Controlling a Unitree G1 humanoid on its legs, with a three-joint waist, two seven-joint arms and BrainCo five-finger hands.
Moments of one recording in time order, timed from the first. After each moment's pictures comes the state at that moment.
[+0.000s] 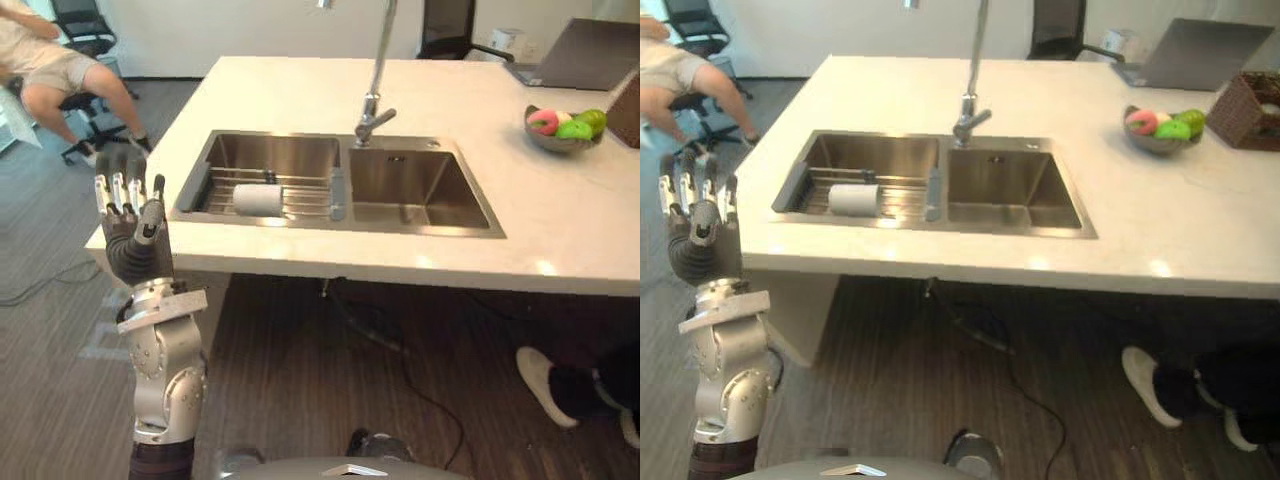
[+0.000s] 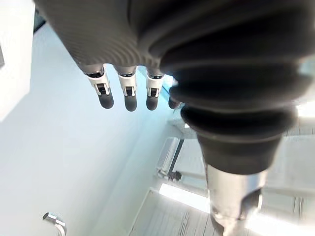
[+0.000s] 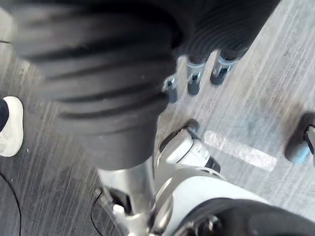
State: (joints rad) left arm 0.04 0.02 0.00 -0.43 -0.55 -0.31 0.20; right arm 0.29 -0.09 -0.41 1.12 0.69 0.20 0.13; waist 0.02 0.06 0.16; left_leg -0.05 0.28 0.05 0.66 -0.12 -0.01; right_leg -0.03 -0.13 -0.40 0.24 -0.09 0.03
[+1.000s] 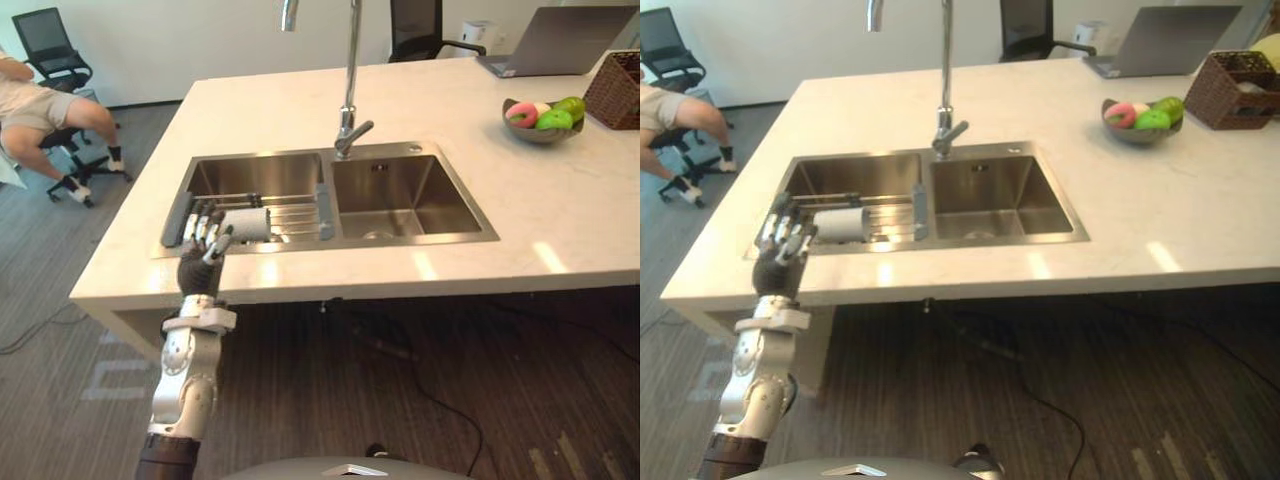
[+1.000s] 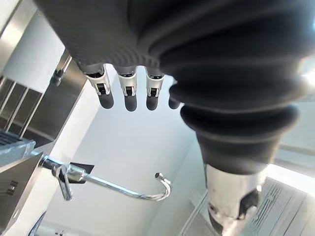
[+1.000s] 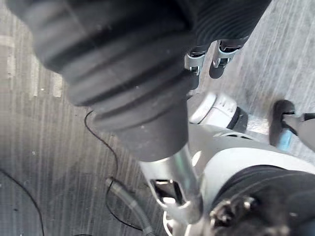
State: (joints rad) left arm -0.01 0.07 -0.09 -0.13 -0.62 -0.17 0.01; right arm 0.31 -0.13 -0.37 1.07 0.74 0.10 0.16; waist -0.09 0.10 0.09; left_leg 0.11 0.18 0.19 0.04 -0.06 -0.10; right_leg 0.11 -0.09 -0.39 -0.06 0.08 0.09
